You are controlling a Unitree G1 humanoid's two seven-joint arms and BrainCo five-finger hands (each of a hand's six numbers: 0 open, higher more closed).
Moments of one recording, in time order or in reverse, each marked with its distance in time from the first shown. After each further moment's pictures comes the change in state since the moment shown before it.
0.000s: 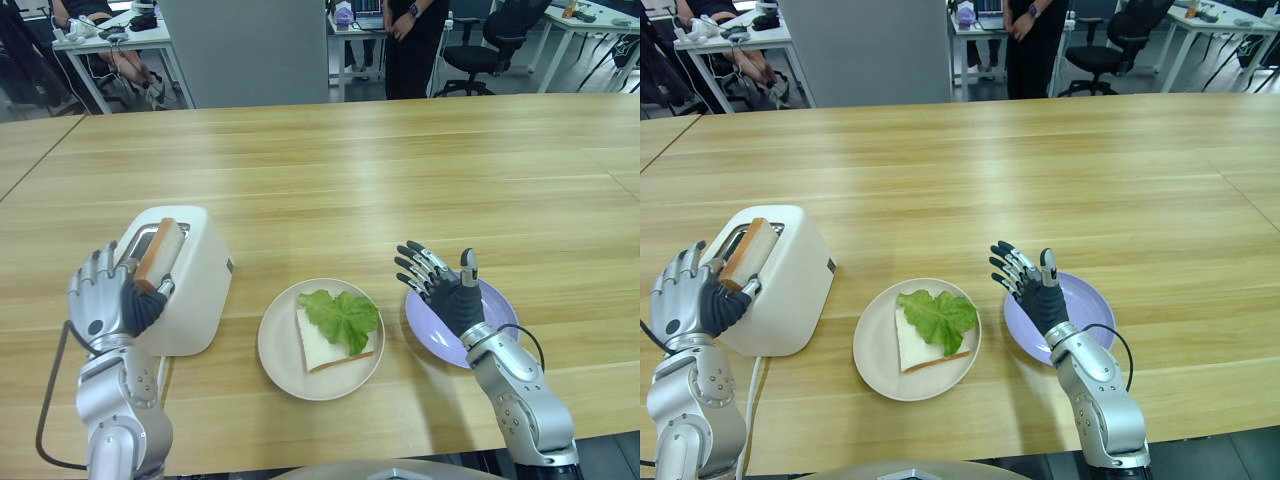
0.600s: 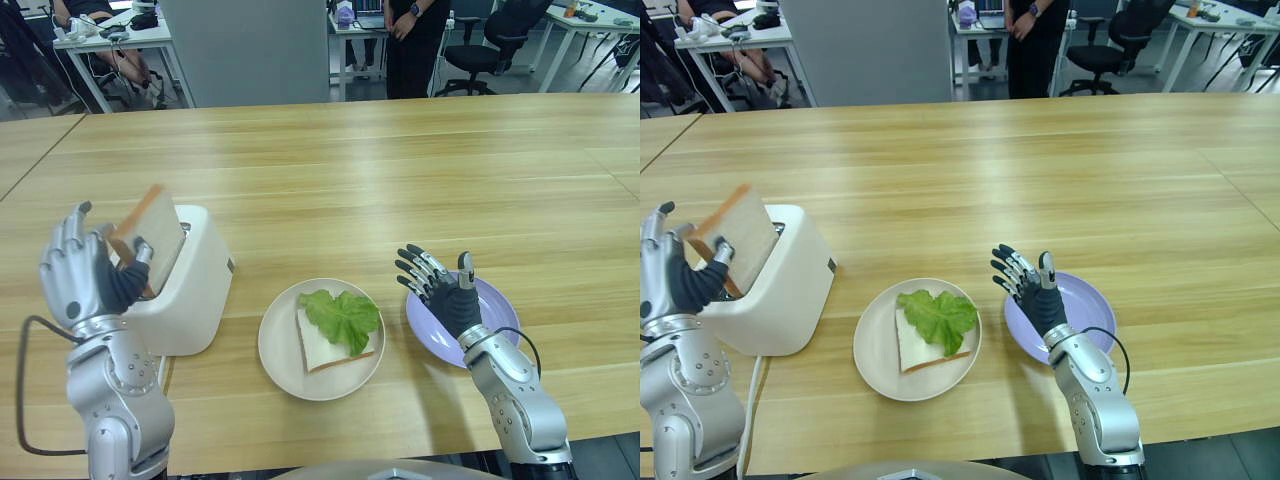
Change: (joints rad) left arm -0.142 -0.054 0.101 -0.129 -0.157 -0.006 0.130; right arm -0.001 0.017 0.003 0.061 -0.028 -0.036 0.001
